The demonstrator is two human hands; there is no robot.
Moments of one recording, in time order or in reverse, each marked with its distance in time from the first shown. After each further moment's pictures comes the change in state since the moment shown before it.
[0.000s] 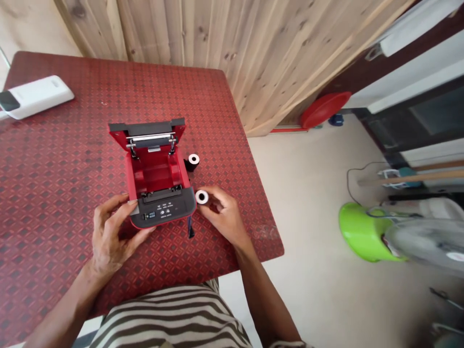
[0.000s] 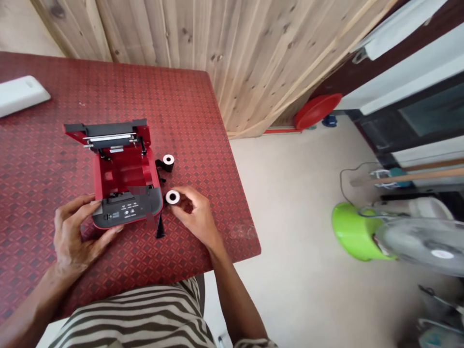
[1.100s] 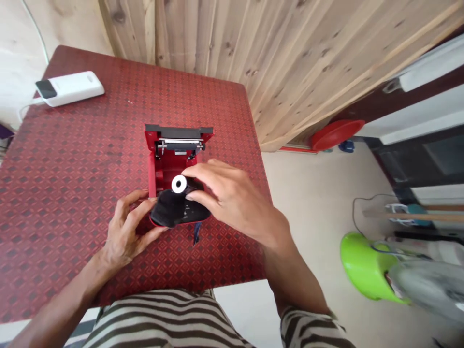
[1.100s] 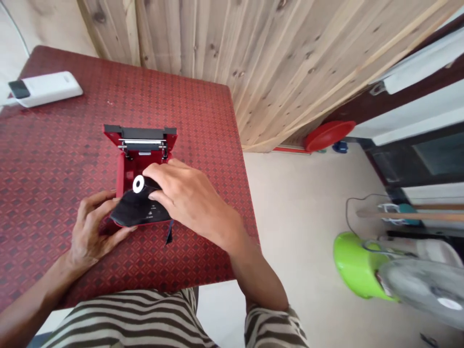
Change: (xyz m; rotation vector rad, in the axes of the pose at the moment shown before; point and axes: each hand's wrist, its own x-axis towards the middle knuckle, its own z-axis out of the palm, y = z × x) left_hand -0.005 0.004 0.000 -0.041 -0.025 -0.034; right_hand 0.076 -0.127 -0.012 -0.599 -0.483 -0.465
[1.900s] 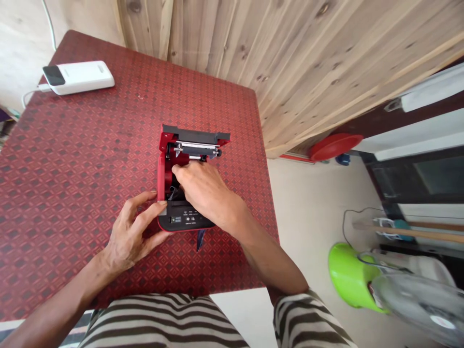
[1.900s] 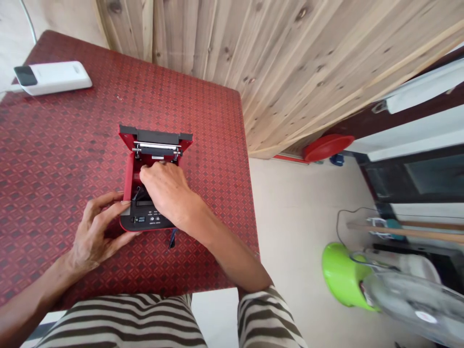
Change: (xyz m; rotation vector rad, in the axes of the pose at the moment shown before) left_hand -0.004 0.000 0.001 -0.044 -0.039 -0.029; right_hand 0.067 -0.007 0.046 -0.362 -0.423 0.165
